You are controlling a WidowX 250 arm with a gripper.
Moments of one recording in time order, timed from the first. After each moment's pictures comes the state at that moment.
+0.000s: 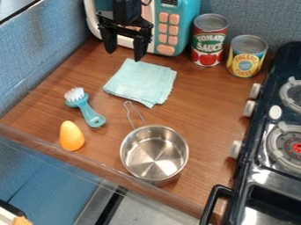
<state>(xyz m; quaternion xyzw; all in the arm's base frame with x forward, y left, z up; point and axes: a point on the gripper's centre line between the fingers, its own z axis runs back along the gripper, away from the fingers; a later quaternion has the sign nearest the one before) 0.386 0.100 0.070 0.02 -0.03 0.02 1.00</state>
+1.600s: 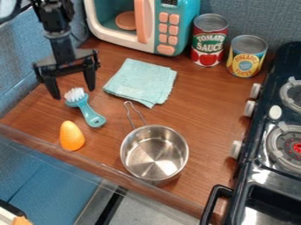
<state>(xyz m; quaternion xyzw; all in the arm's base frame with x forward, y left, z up) 0.288 0.152 0.027 0.01 -0.01 0.45 0.89</state>
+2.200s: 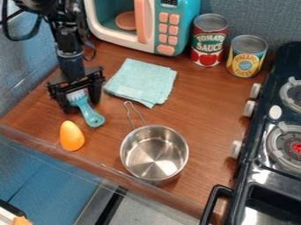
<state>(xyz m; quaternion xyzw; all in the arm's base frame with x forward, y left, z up) 0.300 0.151 -0.008 0.03 0.00 0.51 0.86</state>
